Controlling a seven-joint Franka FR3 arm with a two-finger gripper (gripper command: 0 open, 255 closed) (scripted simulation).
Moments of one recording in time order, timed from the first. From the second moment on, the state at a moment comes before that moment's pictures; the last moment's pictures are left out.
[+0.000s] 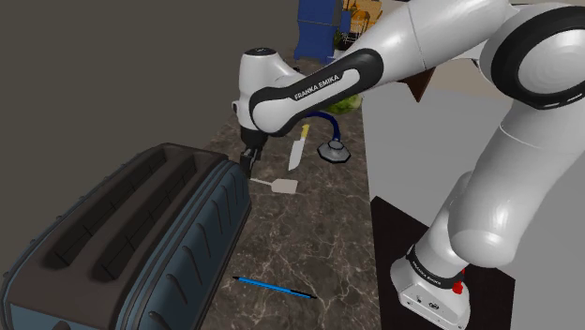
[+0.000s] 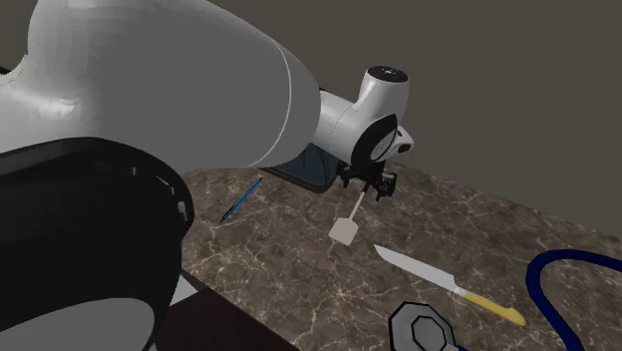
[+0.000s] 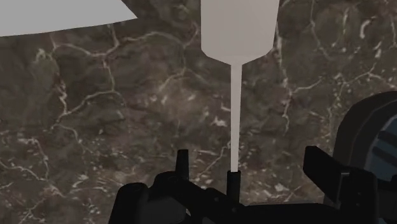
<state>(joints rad) 0.15 0.09 0.18 -2.13 0.00 2.28 -0.20</state>
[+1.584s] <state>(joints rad) 0.16 0.15 0.18 -2.15 -0.02 2.36 -0.19</state>
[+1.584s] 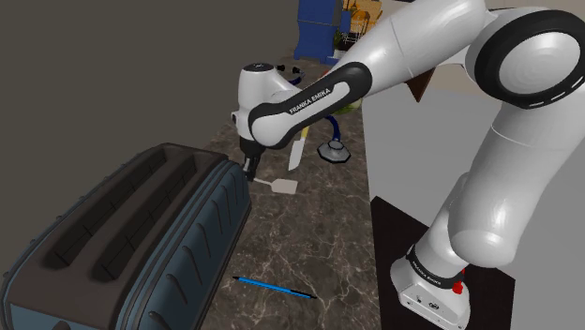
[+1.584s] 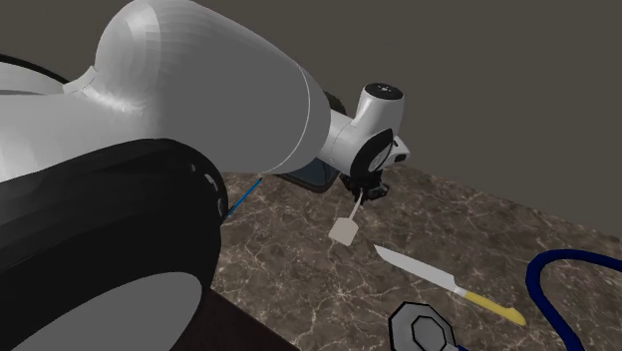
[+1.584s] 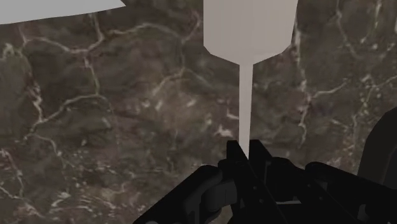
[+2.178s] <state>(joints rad) 0.15 0.08 0.18 -2.10 0.00 2.25 -0.20</state>
